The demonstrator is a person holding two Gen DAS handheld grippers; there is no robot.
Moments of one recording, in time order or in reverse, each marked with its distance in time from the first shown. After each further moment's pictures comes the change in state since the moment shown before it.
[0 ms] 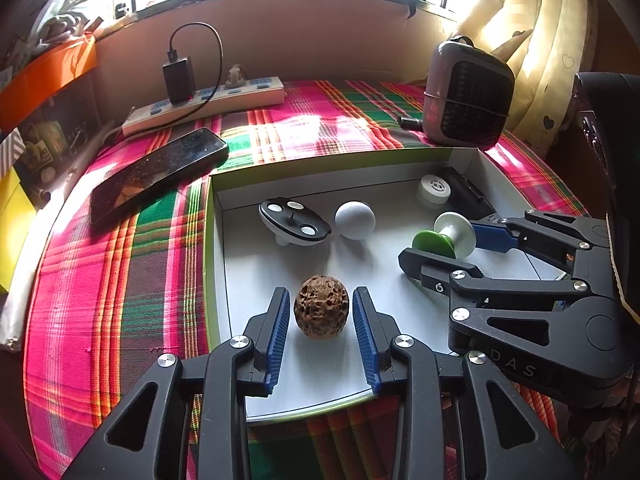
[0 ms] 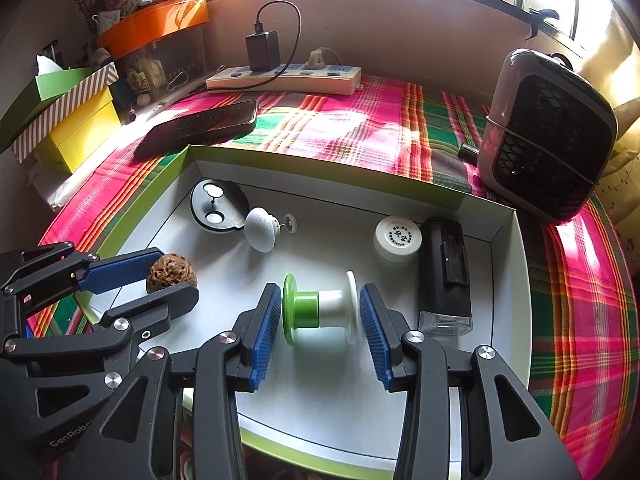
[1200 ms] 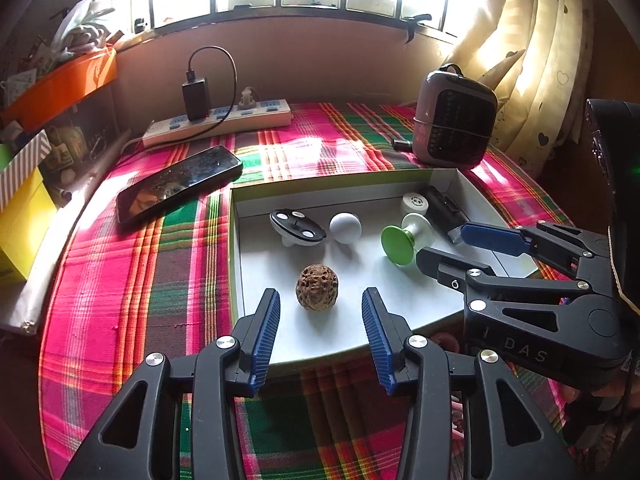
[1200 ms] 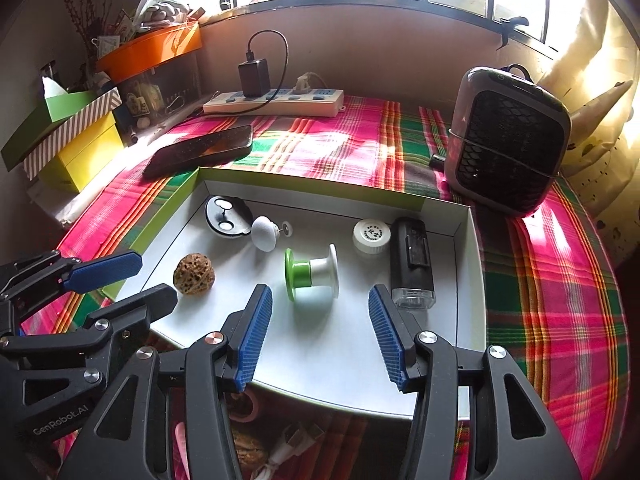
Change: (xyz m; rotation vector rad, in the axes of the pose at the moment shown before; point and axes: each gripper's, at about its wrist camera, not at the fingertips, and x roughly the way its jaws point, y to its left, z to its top) left arm -0.046 -0.004 -0.009 -0.025 -0.062 0.013; right arm -0.044 0.001 -0.013 0.053 -0.069 -0.034
